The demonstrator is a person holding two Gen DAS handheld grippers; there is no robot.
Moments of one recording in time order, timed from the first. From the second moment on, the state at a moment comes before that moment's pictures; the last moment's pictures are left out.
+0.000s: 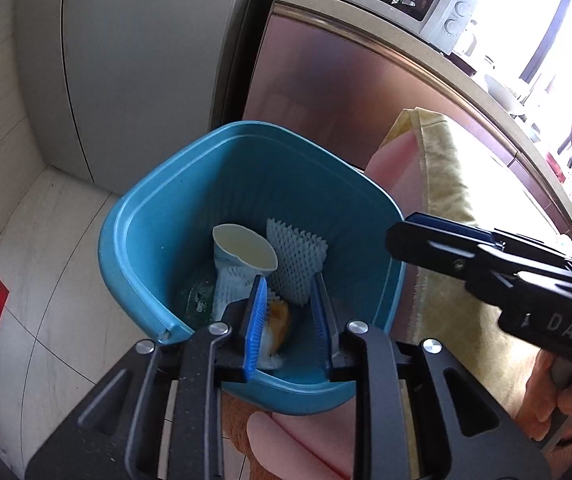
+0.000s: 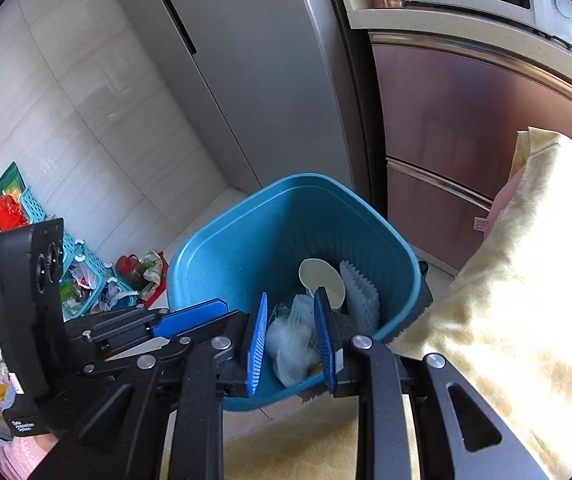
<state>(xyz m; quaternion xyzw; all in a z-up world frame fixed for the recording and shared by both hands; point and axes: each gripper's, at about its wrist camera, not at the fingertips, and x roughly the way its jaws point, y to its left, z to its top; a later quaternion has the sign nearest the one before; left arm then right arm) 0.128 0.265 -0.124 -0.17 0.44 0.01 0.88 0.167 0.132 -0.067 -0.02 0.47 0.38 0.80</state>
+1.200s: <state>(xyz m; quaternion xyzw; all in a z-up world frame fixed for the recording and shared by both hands) 0.118 0.026 -0.062 -0.06 0.40 -0.26 0.88 0.097 -0.200 0.011 0.11 0.36 0.18 0.91</state>
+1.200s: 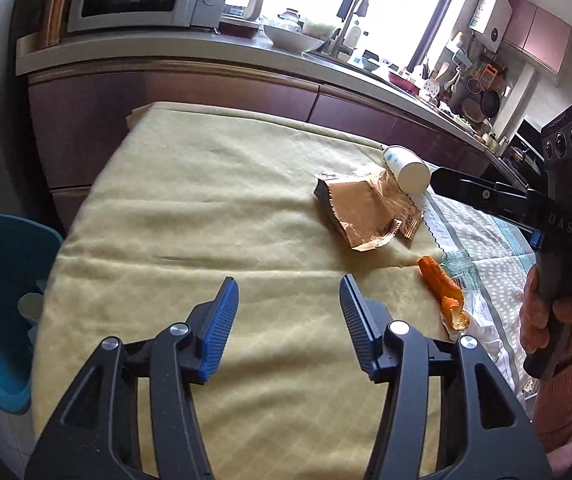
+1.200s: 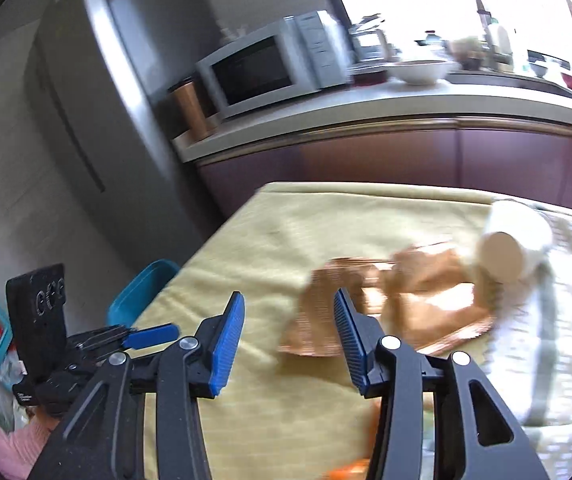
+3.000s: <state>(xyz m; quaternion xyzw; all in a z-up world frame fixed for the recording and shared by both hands) 0.178 -0.058 -0.082 -0.08 0.47 -0.28 0.83 0.157 -0.337 -0.035 0.20 0.38 0.22 0.88</state>
